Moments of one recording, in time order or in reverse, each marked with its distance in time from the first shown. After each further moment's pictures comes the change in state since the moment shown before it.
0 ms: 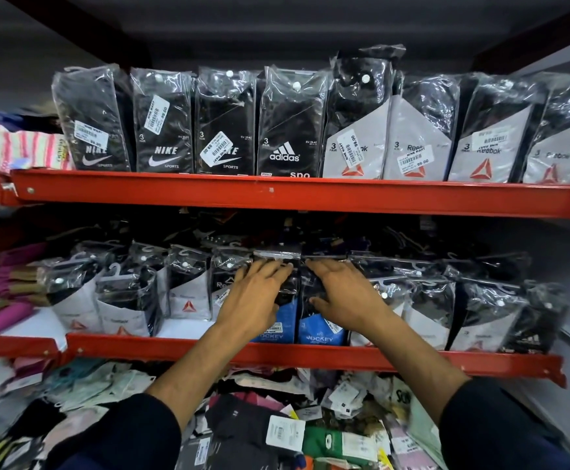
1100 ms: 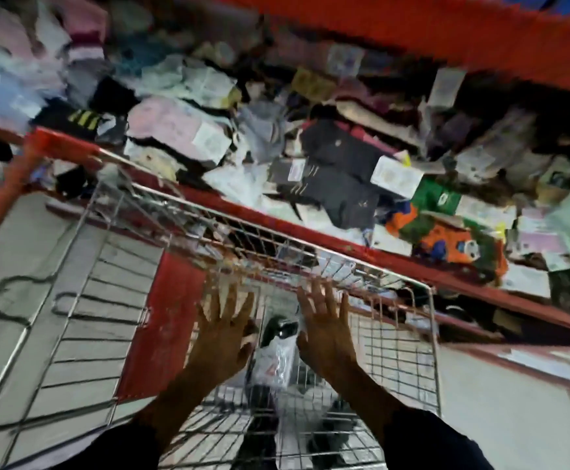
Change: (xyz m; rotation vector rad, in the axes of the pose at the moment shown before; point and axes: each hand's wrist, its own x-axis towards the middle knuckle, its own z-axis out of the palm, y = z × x) left_hand -0.506 -0.016 0.252 -0.099 -0.856 -0.501; right_hand -0.329 -0.200 0.377 0.156 -0.706 0.003
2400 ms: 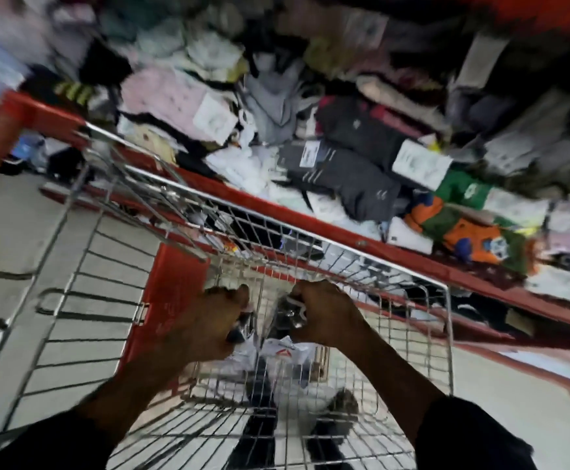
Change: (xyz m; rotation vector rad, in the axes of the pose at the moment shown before) left_hand 0.019 -0.032 -0.062 -0.018 -0.139 0.280; right_hand 0.042 -0.008 -0.053 0.235 -0.208 -0.142
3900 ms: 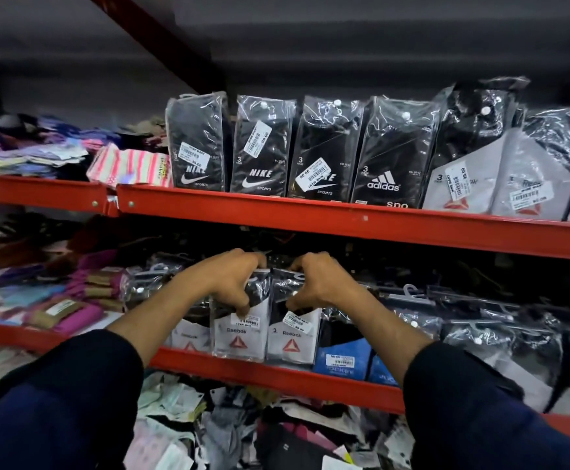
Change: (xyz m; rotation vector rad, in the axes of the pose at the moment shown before) left_hand 0.009 0.096 -0.568 0.257 0.596 0.069; right_hand -0.057 -0.139 -0.516 -0.234 0.808 0.007
